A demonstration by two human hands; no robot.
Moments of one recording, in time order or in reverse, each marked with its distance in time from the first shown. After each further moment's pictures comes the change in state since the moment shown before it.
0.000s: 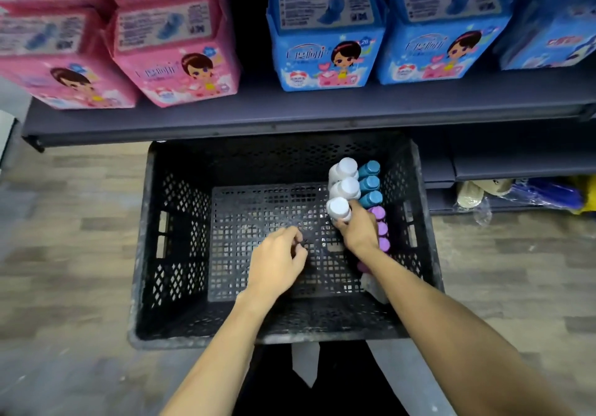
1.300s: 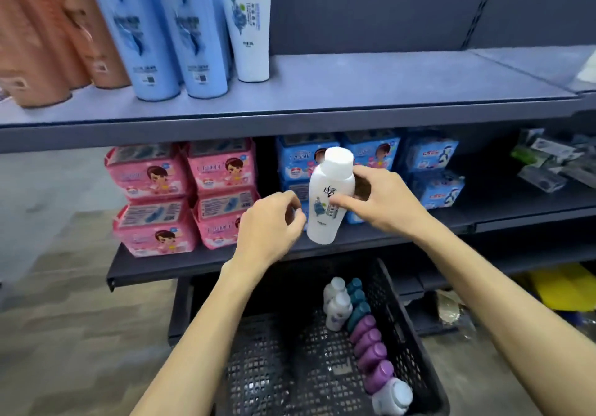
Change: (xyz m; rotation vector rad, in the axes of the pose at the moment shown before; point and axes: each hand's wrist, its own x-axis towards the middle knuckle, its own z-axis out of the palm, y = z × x) left_hand 0.036 0.122 -0.269 0.027 0.498 0.476; right_hand -0.124 -0.253 -0.258 -0.072 0.288 -0.756
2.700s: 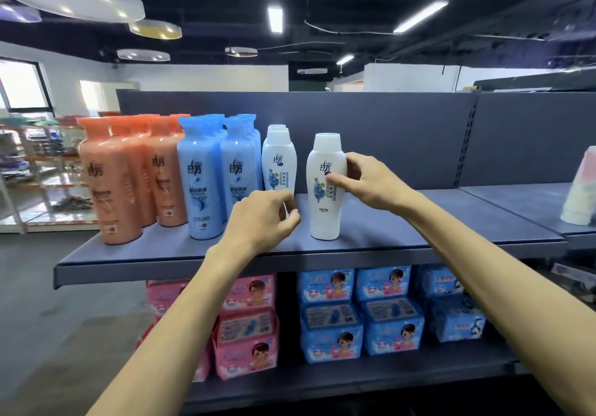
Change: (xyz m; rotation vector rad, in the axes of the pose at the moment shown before) left_hand 0.131 0.049 -0.171 0.208 0.202 0.169; right_hand 0.150 -0.117 -0.129 0.026 0.116 -0.216
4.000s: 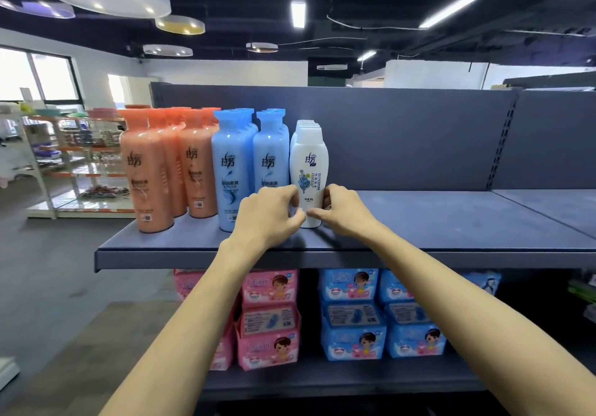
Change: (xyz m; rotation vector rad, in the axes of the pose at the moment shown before) left_hand -0.004 -0.043 0.000 0.108 0.042 -0.059; right_hand 0.020 -0.013 0.112 -0.113 -0.029 0.133
